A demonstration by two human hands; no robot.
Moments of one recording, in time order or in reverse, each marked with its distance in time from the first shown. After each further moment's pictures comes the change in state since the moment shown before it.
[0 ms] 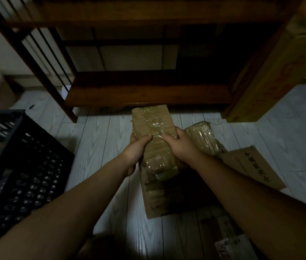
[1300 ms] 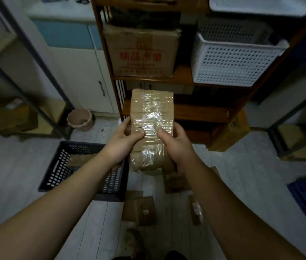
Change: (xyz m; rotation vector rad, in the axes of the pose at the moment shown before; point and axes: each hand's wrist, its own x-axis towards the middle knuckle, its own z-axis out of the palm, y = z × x) left_hand -0.549 0.442 -0.156 -0.045 0.003 0.267; right_hand -0.447 -0.558 -0.008 0.355 -0.054 -0.009
